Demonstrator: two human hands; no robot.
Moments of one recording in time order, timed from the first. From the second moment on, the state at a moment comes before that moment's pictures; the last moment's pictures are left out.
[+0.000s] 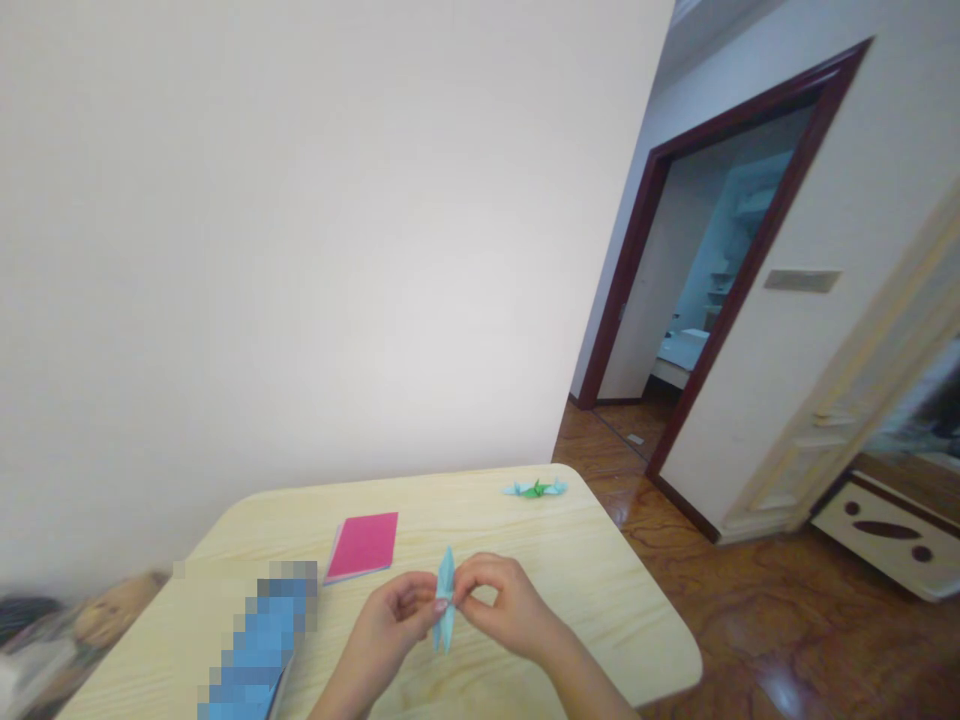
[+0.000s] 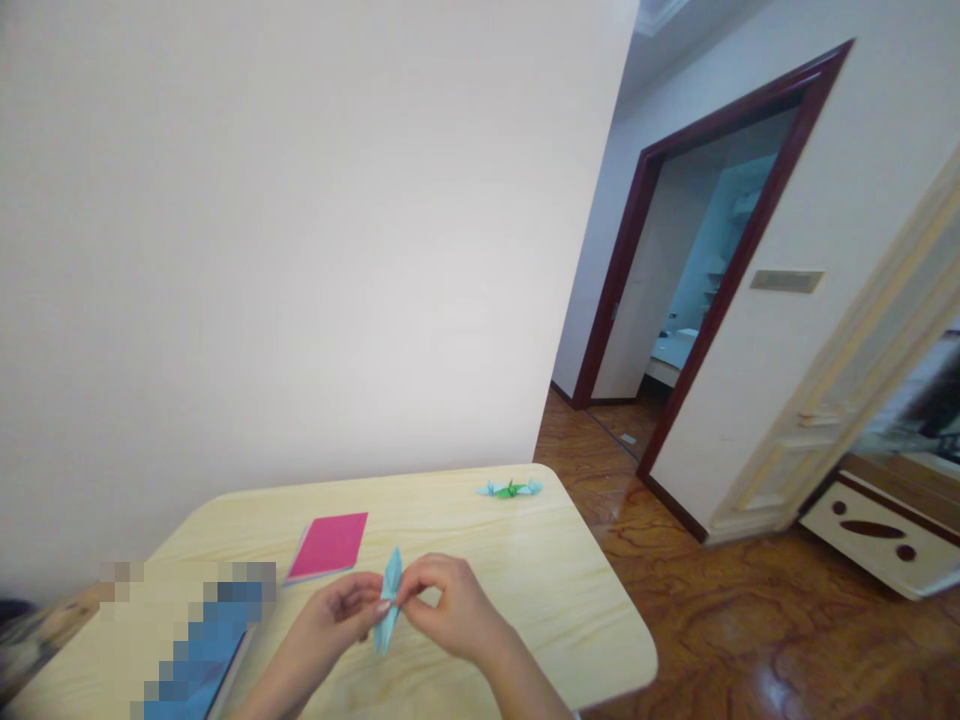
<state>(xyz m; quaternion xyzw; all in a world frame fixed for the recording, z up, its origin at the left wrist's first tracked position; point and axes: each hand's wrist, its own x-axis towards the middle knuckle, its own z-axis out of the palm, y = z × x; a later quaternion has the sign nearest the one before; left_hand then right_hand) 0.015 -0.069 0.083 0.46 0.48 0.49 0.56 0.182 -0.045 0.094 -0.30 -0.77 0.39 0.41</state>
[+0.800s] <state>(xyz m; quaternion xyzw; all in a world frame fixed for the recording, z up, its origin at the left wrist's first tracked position) 0.022 -0.073 0.073 0.48 0.46 0.59 0.45 0.167 -0.052 0.086 -0.43 -0.68 0.40 0.45</state>
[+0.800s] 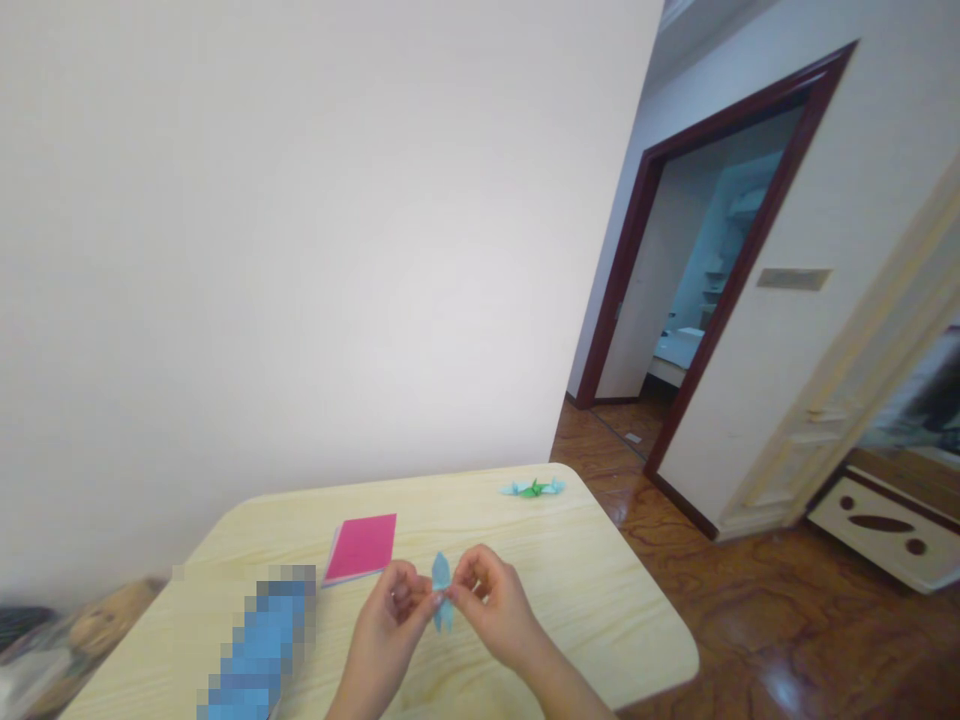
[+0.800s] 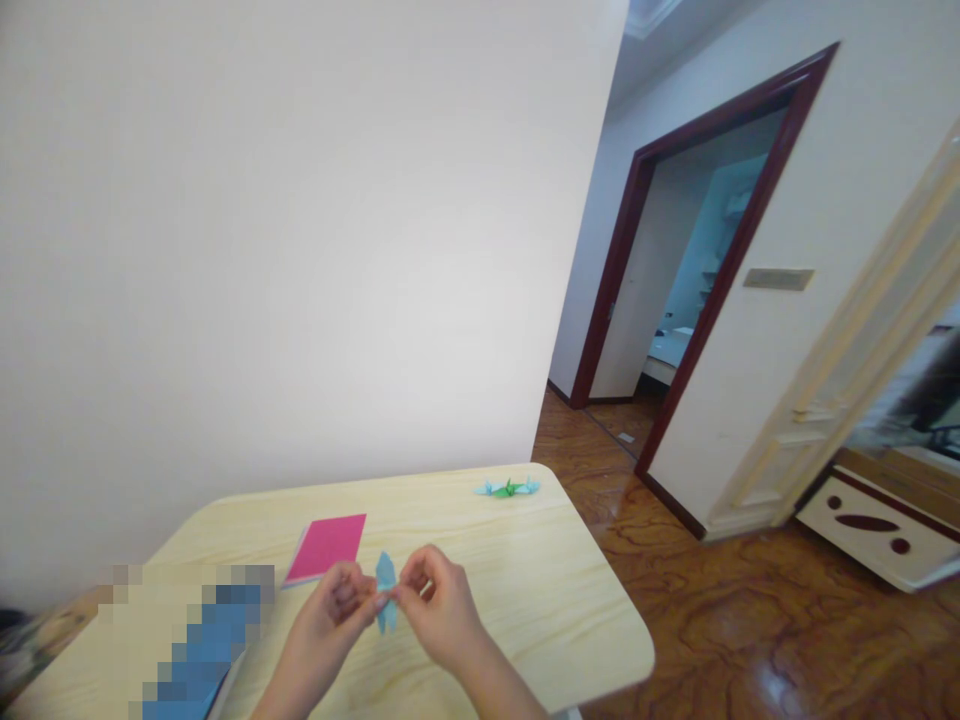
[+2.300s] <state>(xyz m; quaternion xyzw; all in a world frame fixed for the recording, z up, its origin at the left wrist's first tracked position) 0.005 -0.018 0.096 0.66 0.54 0.43 0.30 0.164 0.006 0.088 -0.45 -0.68 0.38 0.43</state>
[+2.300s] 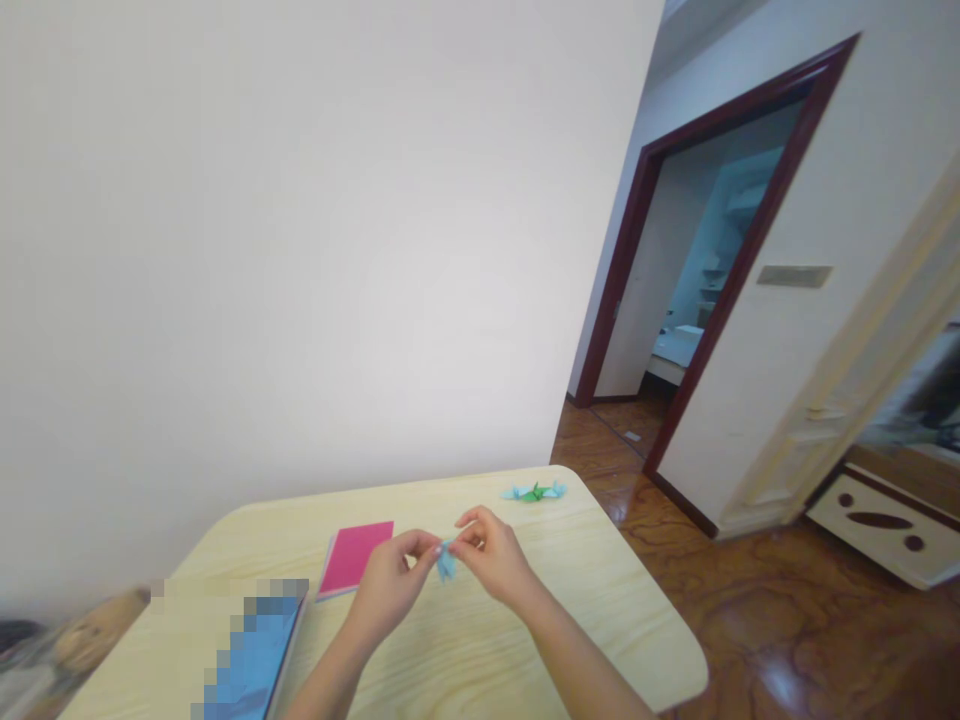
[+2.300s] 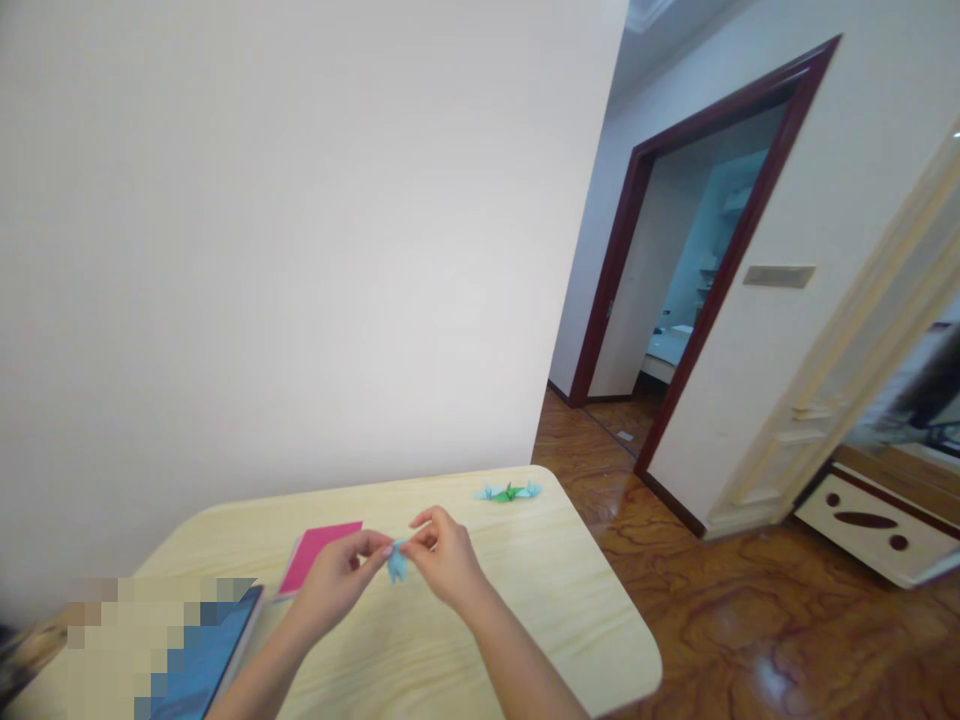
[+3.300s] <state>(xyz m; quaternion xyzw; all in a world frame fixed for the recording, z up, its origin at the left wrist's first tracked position) 0.005 -0.030 0.089 0.68 0.45 0.51 0.26 0.172 -0.009 0.082 -0.32 -0.67 0.47 0.48</state>
